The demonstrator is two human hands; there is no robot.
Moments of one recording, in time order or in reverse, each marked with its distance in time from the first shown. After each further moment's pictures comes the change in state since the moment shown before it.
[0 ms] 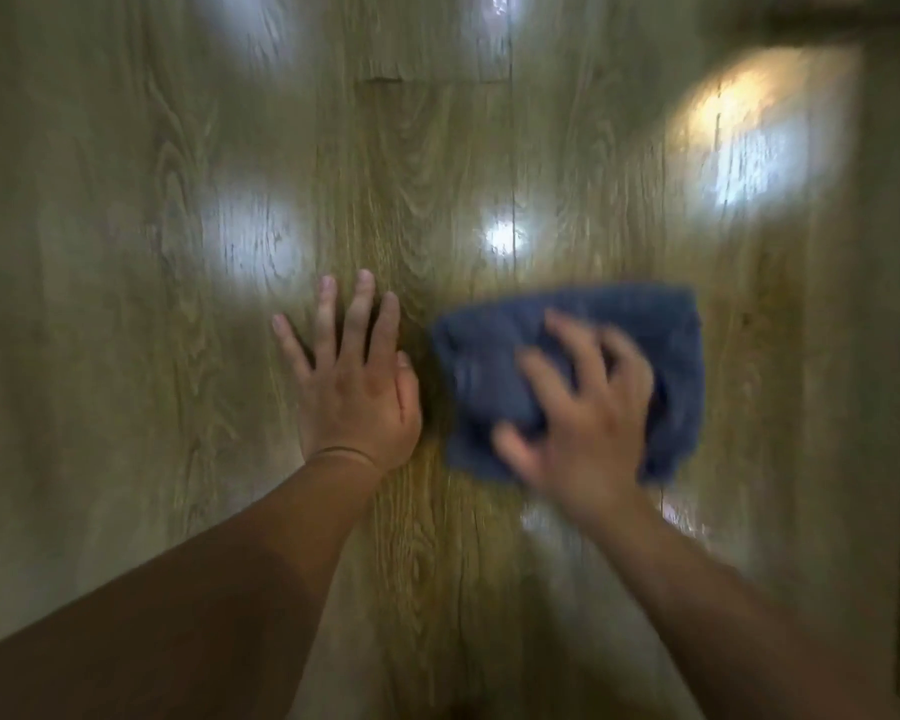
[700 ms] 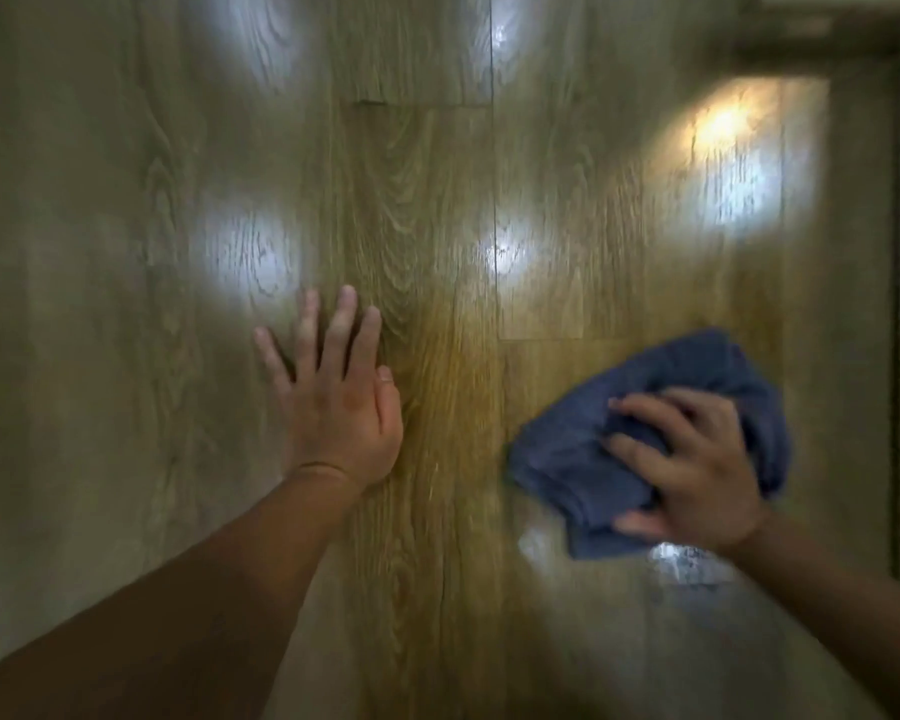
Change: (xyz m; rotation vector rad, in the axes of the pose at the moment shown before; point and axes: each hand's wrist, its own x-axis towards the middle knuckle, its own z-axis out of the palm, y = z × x) left_hand -0.004 0.002 0.001 -0.031 0.046 0.009; right_hand -0.036 0.112 -0.034 0.023 -0.149 -0.430
